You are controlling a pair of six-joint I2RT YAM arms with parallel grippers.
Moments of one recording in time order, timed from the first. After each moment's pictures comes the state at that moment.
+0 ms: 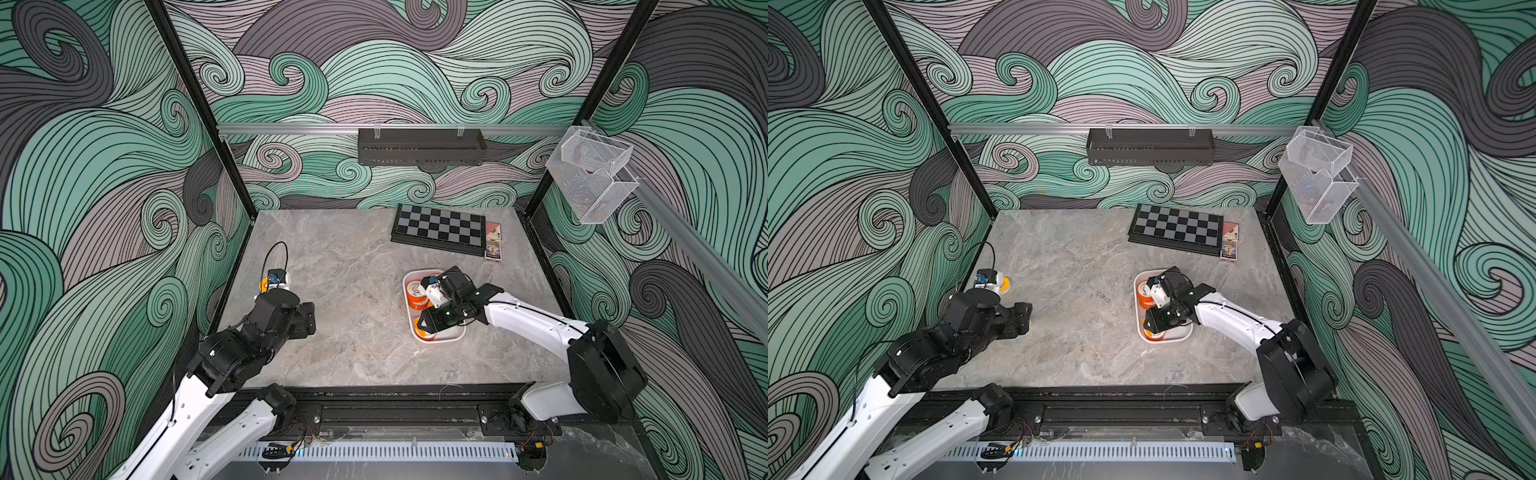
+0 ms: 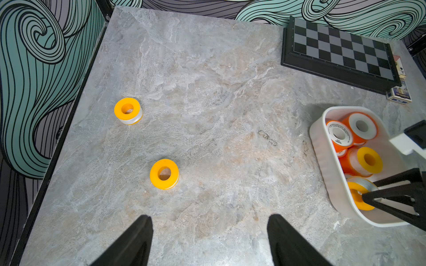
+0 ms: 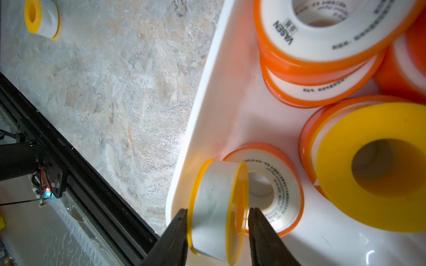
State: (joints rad) left arm -0.58 0.68 1.01 -1.14 -0.40 -0.51; right arm 0.58 1.46 0.87 -0.60 -0.32 0.25
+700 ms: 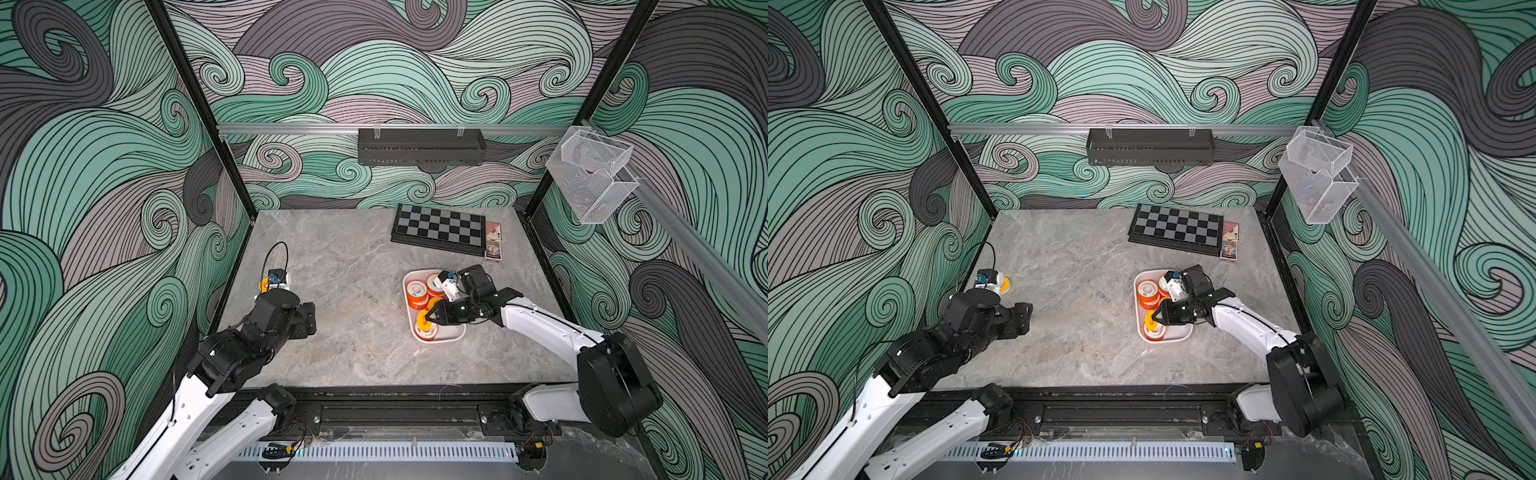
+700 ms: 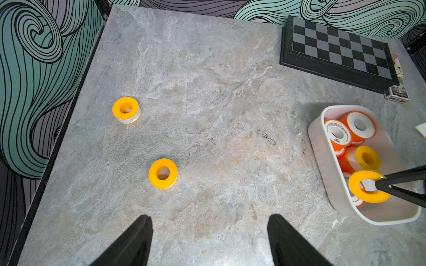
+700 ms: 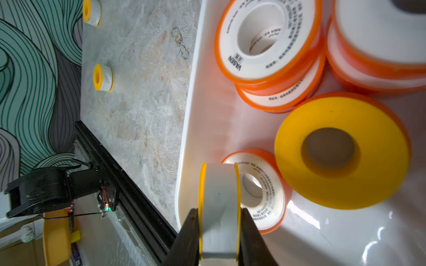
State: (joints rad) left arm -0.58 0.68 1.01 -1.14 -0.39 -0.51; right arm 0.42 1.38 0.76 -0.46 -0.55 0.36
